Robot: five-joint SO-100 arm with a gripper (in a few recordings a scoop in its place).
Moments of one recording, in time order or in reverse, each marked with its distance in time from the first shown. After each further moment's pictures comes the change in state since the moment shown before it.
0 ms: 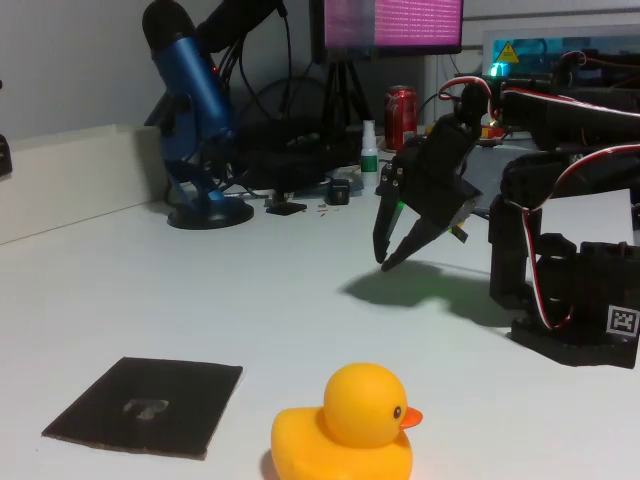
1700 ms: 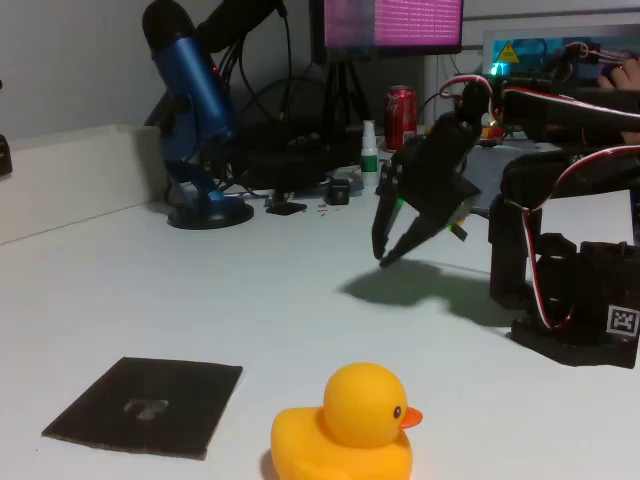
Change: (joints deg) arm 0.0 0.7 -1.4 0.0 0.4
